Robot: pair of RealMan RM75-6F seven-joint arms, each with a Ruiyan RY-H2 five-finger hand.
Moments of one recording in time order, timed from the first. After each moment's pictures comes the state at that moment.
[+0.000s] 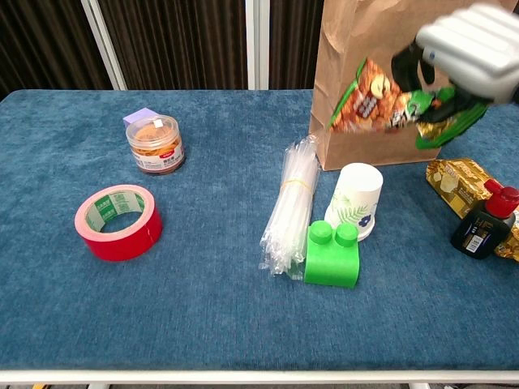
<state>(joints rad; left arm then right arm) -0.12 -1.41 -0.05 -1.04 1.57 1.61 -0.30 0.62 -1.47 0.15 -1.45 -1.46 1.26 -0.48</state>
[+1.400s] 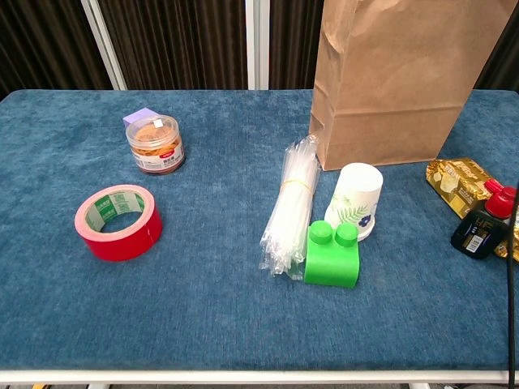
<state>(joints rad) -0.13 -1.40 -0.05 -1.08 1.56 1.58 -0.23 0.90 -1.41 0.48 -1.28 -1.20 1.20 -0.70</state>
